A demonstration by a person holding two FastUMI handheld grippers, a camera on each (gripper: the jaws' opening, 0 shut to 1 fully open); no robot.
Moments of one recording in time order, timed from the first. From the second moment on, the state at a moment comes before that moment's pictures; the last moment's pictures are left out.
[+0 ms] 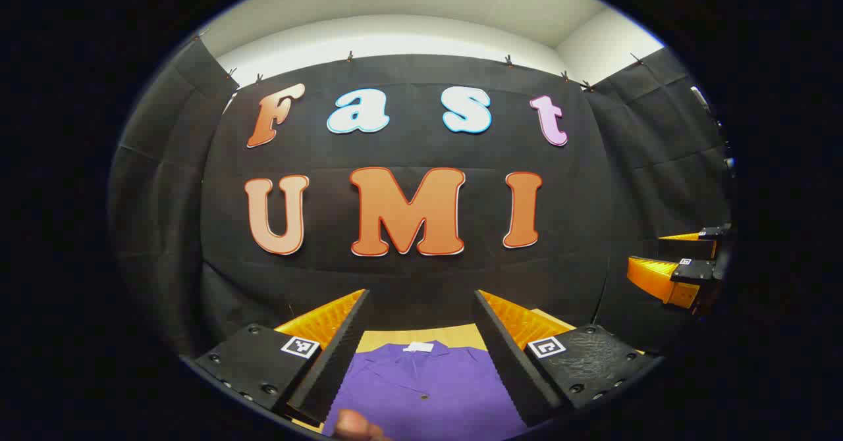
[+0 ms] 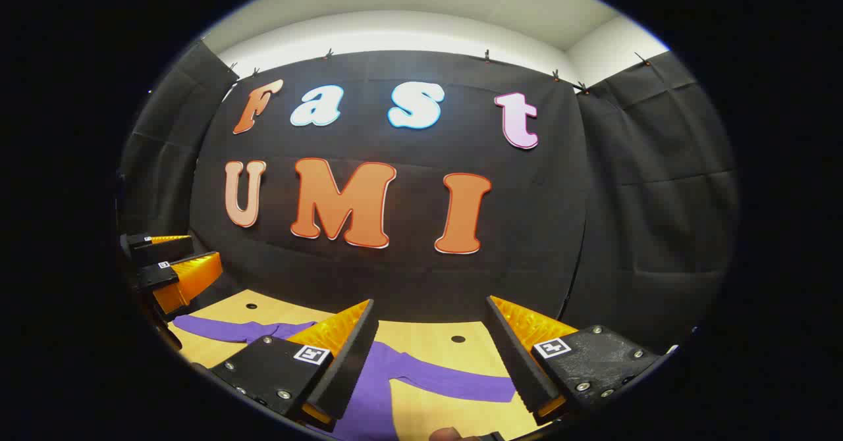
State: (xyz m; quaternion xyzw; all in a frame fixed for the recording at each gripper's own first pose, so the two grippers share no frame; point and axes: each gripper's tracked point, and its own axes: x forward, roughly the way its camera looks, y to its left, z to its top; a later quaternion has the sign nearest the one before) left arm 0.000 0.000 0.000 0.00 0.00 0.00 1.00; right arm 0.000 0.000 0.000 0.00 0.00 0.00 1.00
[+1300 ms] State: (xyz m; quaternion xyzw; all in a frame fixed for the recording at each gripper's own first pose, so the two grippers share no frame) left arm 0.077 0.003 -0.017 -0.01 -0.01 0.10 1.00; right arm 0.119 0.002 -0.069 0.02 0.02 0.07 1.00
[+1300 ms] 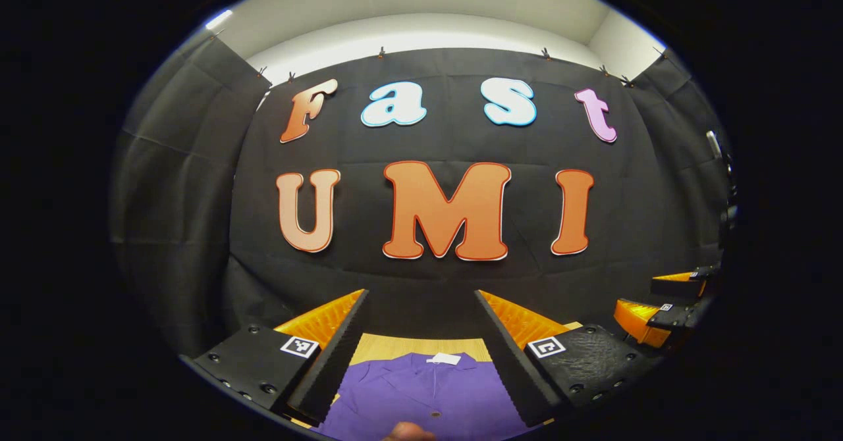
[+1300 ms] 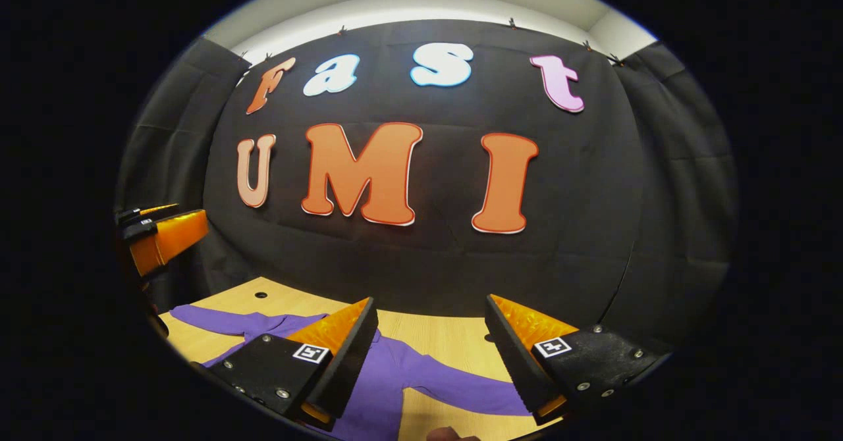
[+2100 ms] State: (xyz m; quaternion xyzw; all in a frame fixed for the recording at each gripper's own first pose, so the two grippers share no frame) left arm 0.096 0.024 -0.010 0.03 -0.02 0.09 1.00; right arm 0.154 -0.151 -0.269 0.05 0.21 -0.15 0.97
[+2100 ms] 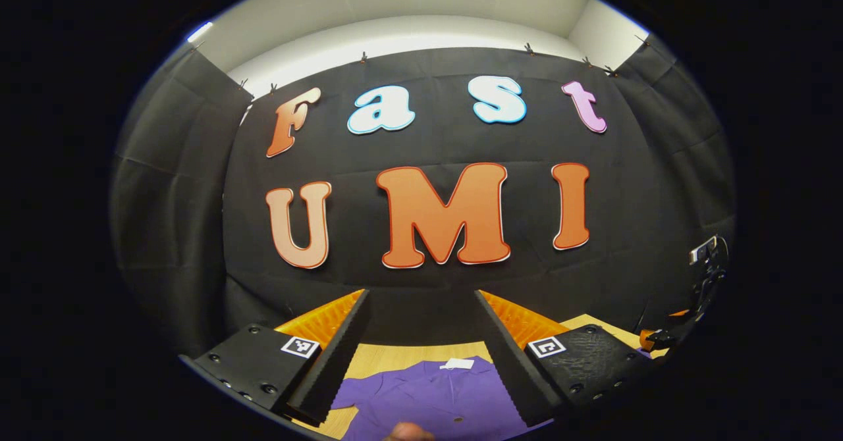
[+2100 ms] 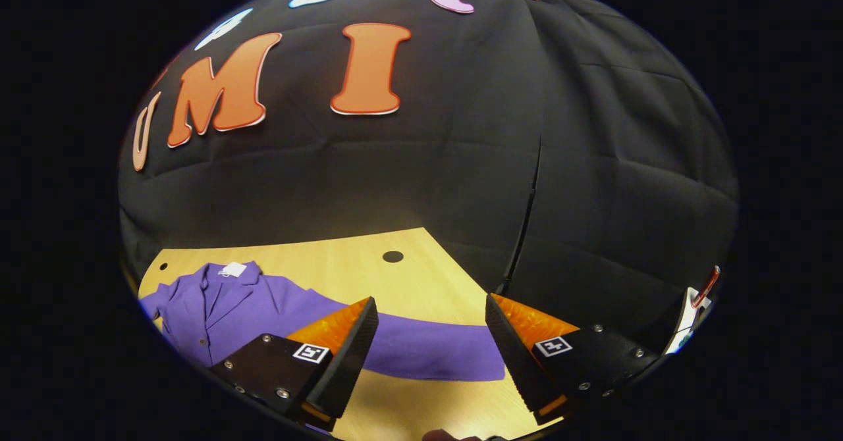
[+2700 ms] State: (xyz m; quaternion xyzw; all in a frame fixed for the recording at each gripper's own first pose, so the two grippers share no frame) left arm 0.084 0.039 -0.016 0.03 0.01 0.14 0.99; right arm 0.148 -0.197 -0.396 0.16 0.44 -0.17 0.87
